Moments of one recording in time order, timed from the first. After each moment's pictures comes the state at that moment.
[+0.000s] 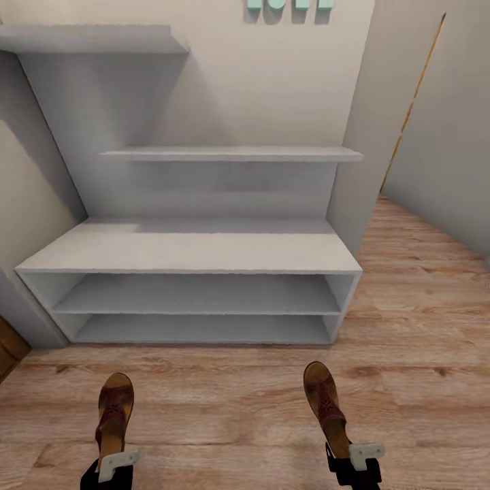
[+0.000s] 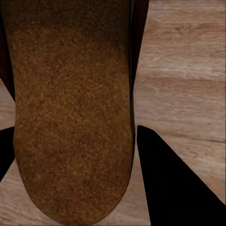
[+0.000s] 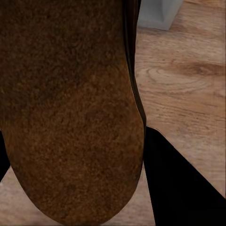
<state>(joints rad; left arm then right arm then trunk) -0.31 0.02 0.53 -0.32 -0.42 -0.47 0.08 -0.36 -0.04 -0.21 -0.21 0.31 -0.58 -0.06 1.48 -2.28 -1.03</state>
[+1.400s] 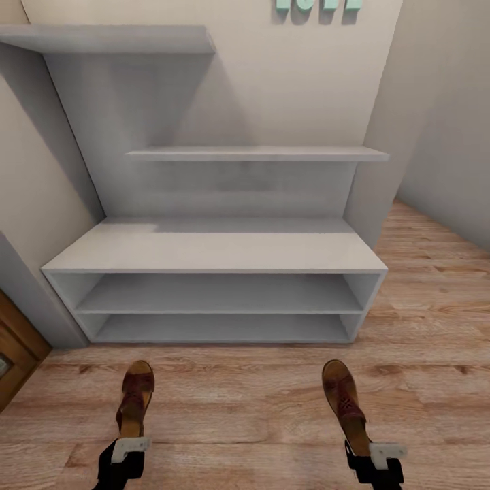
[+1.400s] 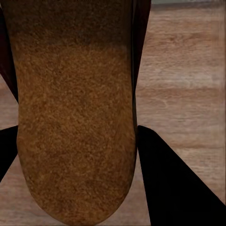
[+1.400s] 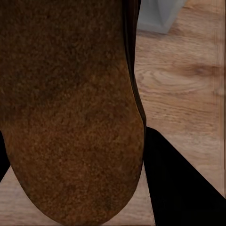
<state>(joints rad) -0.35 0.03 0.51 -0.34 -0.43 -0.42 -0.11 -0.36 -0.11 -0.22 -0.21 0.26 -0.58 -0.06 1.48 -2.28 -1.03</state>
